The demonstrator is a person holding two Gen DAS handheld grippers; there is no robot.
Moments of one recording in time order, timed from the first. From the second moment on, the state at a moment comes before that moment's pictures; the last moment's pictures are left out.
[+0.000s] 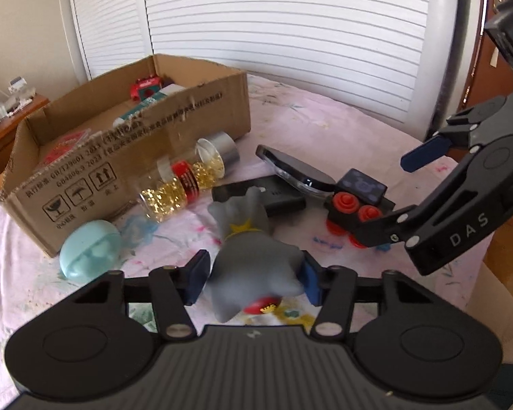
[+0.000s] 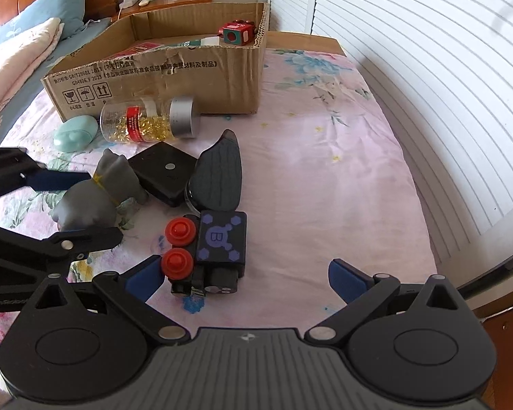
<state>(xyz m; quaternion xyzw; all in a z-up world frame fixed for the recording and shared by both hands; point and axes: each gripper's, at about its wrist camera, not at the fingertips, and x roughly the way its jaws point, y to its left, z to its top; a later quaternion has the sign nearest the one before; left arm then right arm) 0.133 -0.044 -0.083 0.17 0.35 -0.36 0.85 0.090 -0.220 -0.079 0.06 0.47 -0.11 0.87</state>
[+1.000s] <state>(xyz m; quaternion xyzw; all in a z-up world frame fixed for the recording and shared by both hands) 0.120 0.001 -0.084 0.21 0.37 -0.31 0.85 0.101 -0.196 -0.085 0.02 0.45 -0.07 0.89</state>
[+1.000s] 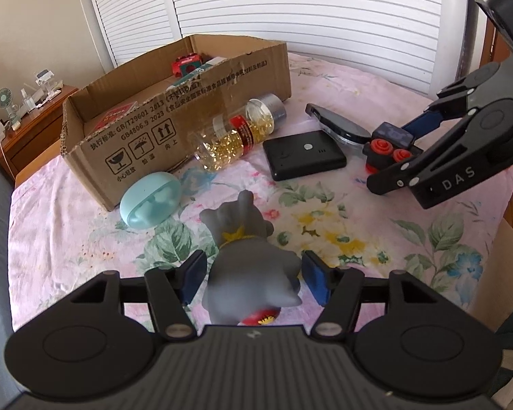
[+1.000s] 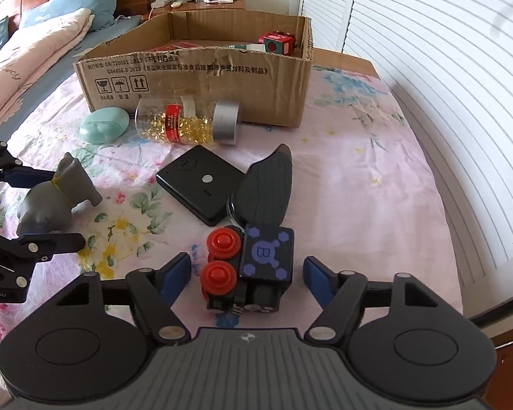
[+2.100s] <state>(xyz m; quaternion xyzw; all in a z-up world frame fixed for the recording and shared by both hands) 0.142 0.016 -0.039 0.15 0.41 -0.34 0.83 0.098 -0.201 -0.039 -0.03 0.47 0.00 0.88</state>
